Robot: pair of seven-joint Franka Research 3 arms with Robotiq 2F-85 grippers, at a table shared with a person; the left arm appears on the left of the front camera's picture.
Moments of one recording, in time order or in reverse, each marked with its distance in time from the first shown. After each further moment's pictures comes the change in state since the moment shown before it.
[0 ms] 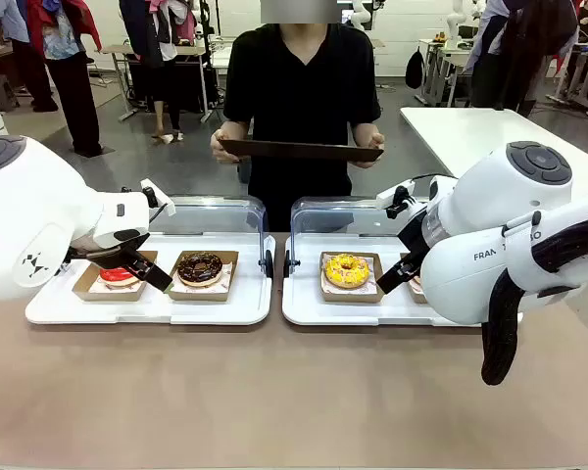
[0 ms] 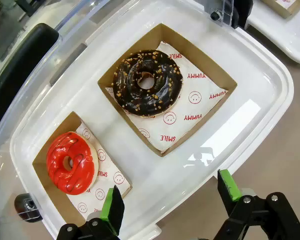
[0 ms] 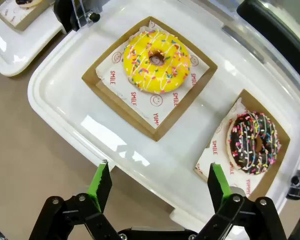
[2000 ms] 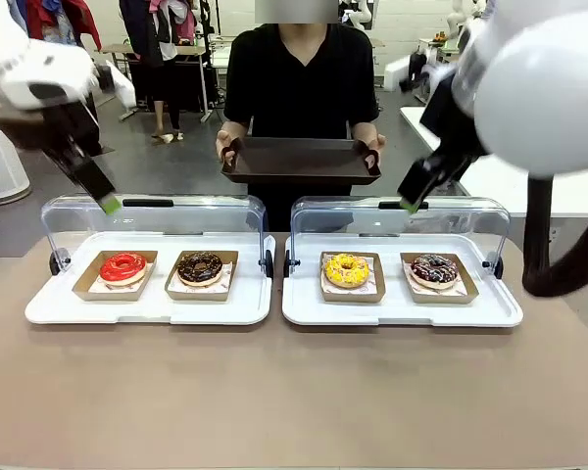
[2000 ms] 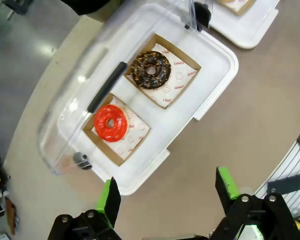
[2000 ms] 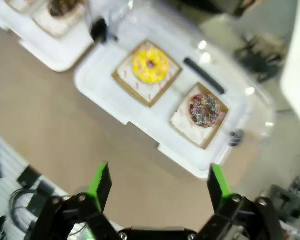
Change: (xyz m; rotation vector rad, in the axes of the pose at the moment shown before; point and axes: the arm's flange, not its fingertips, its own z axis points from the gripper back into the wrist) left arm 0.072 0.031 0.206 -0.048 0.132 -0.147; right arm 0.085 0.027 0.223 -0.111 0.116 0.031
